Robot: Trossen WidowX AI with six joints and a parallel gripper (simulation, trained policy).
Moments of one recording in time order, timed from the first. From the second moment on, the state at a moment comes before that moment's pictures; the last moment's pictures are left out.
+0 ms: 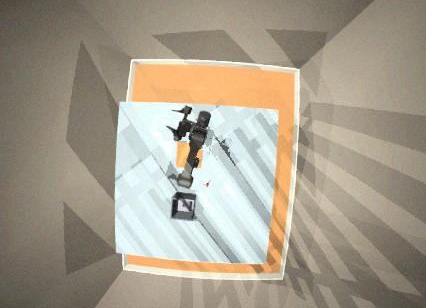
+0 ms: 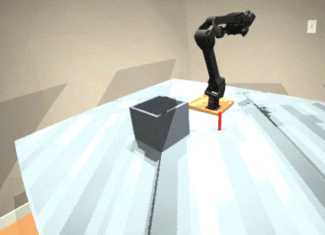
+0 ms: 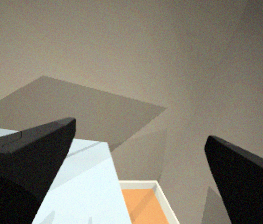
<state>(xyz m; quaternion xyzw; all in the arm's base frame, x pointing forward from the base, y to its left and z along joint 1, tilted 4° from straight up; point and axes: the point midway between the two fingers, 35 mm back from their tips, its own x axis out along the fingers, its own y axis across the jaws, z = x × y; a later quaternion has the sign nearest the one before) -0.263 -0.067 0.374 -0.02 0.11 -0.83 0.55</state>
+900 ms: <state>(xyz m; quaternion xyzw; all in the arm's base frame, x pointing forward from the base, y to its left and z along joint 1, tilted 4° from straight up) -0.268 0.024 0.317 0.22 -0.12 -0.92 0.32</state>
